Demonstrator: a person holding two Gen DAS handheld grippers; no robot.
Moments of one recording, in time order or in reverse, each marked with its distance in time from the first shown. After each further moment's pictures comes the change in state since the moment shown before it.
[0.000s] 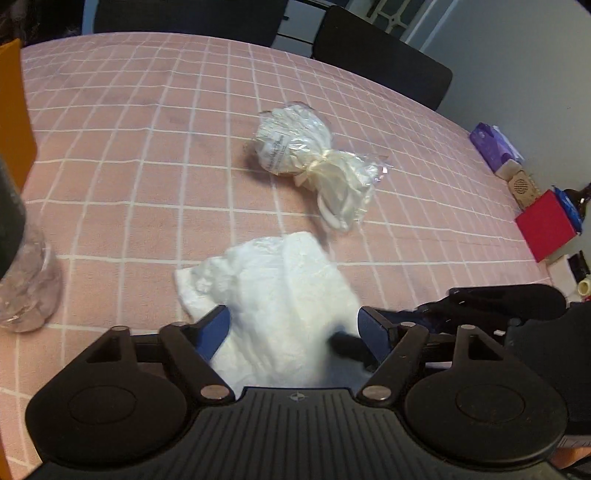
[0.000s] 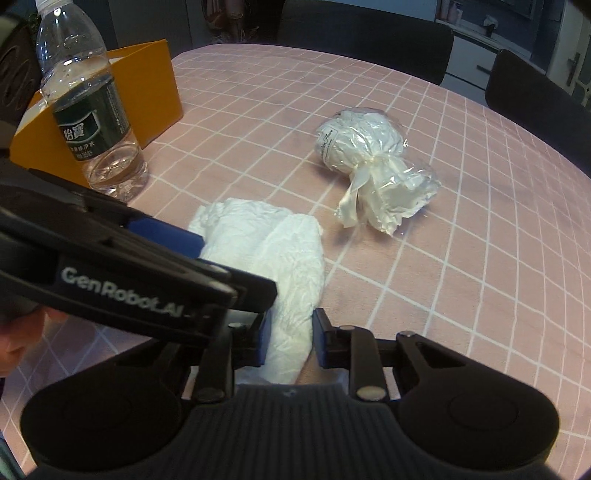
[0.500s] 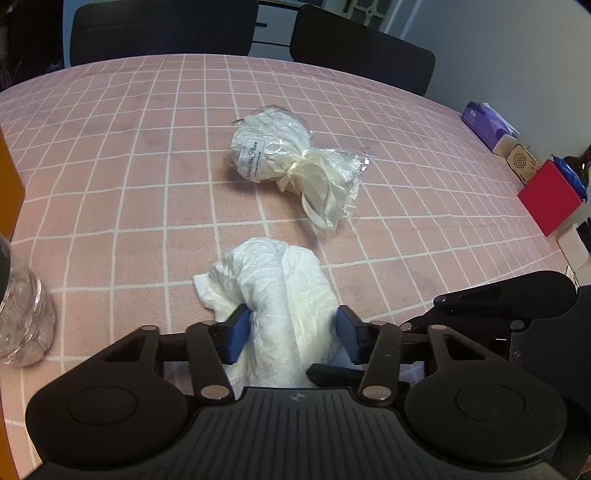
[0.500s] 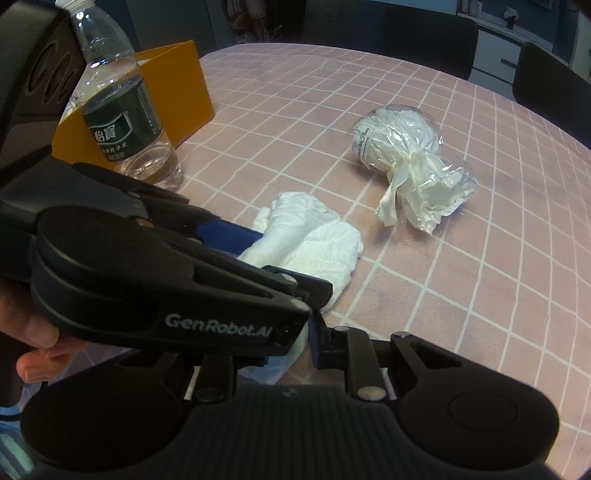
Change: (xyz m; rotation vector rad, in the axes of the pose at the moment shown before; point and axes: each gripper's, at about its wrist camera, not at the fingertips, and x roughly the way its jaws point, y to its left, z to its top) left arm 0.008 -0.016 -0.001 0.129 -0.022 0.042; right arm 0.000 0.008 0.001 -0.017 0.014 0.065
